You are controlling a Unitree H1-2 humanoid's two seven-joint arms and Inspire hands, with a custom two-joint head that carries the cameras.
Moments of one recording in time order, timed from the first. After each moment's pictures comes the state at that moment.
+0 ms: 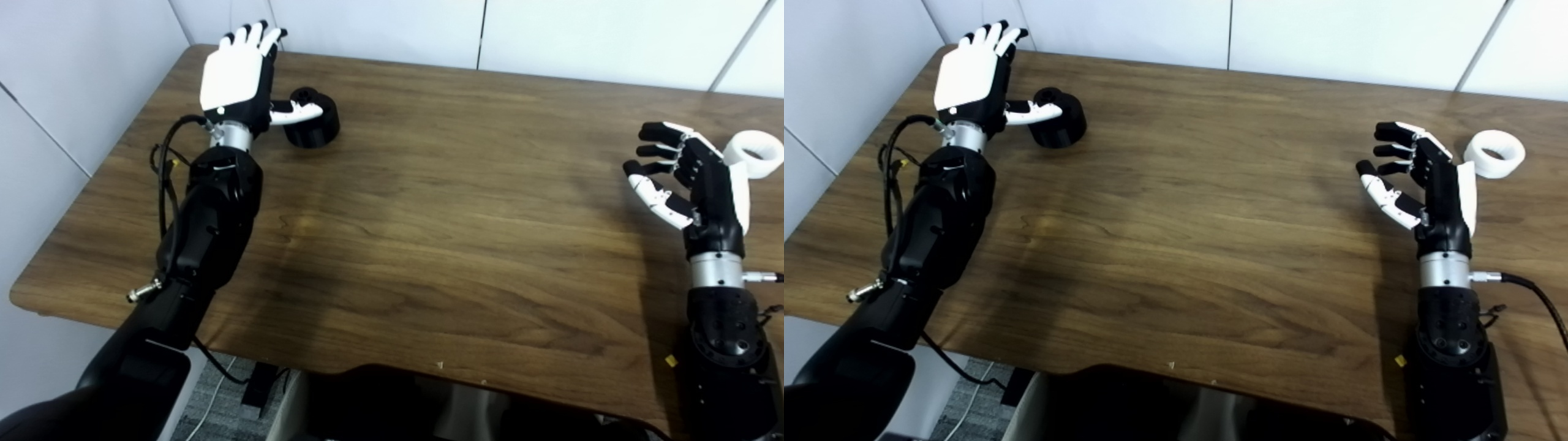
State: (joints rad) left arm -0.35 0.47 -0.07 0.08 0.89 0.32 0.02; right arm -0.24 -0.17 0.00 0.16 -0.20 -0.22 -0.10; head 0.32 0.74
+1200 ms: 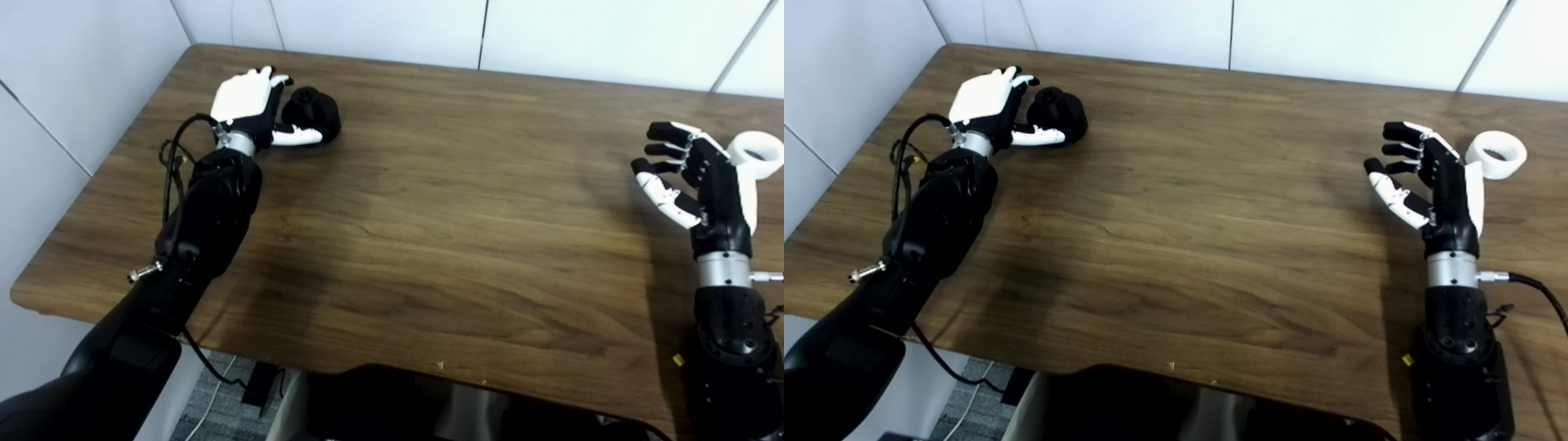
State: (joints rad) left arm -0.39 0.51 -0.17 0.27 0.86 0.35 -0.08; right arm -0.24 -0.19 -0.01 0.18 -0.20 -0.22 -0.10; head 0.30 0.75
